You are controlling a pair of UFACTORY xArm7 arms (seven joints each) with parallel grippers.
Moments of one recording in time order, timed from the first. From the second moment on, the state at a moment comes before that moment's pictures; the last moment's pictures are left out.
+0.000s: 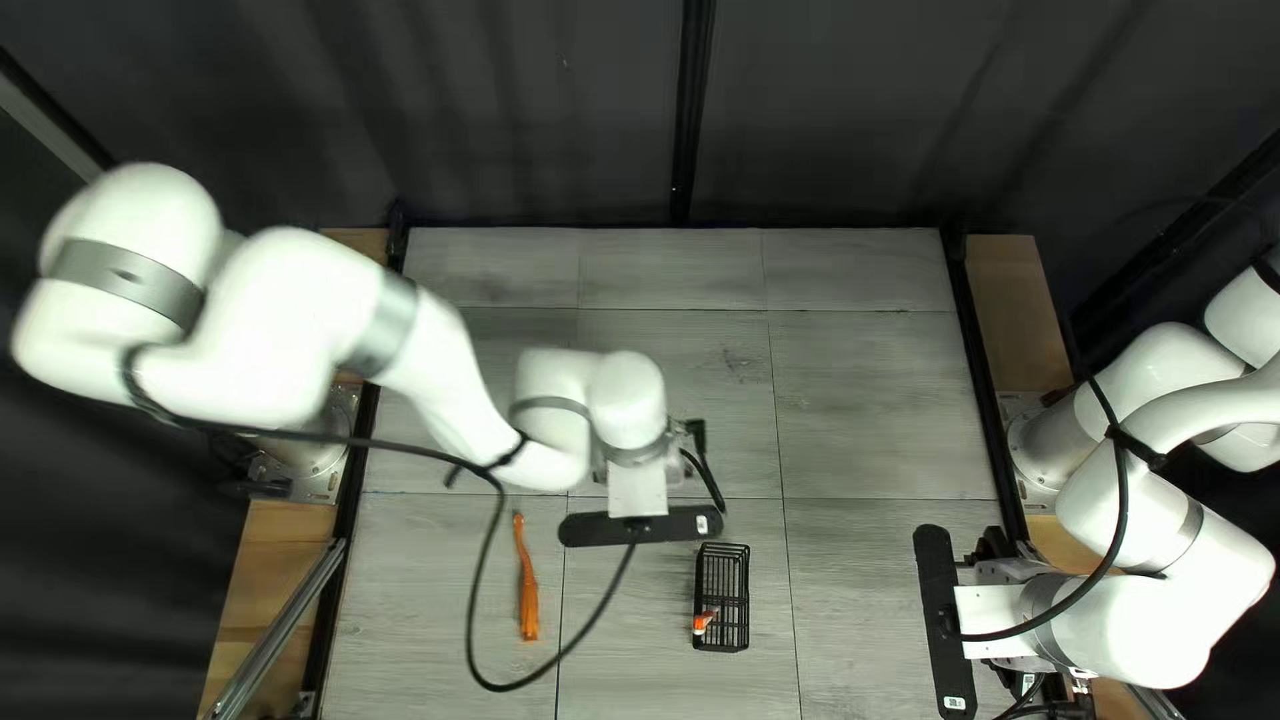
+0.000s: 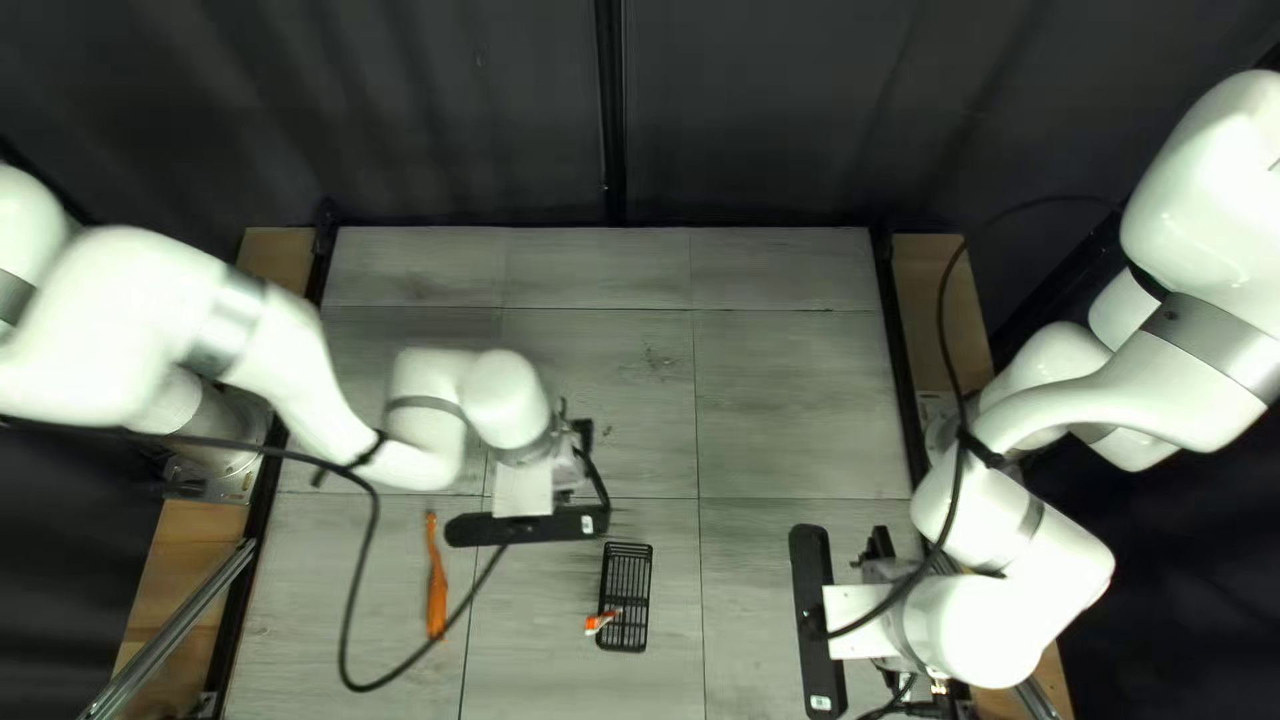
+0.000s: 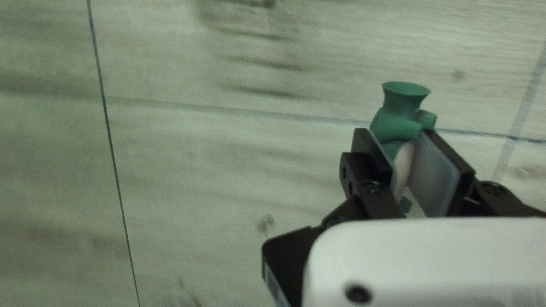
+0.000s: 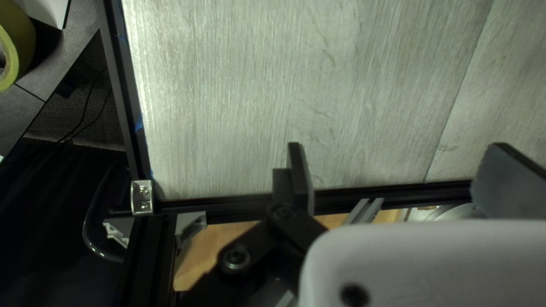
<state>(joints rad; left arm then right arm) -0.35 0.32 0.25 1.02 -0.32 0.64 1.61 0.80 -0.31 0.07 0.61 -0.08 1.06 0.88</state>
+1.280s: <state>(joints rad) -0.30 0.33 0.12 0.94 -0.36 0.53 2.06 0.80 -0.31 0.07 0.61 -0.08 1.06 0.88</state>
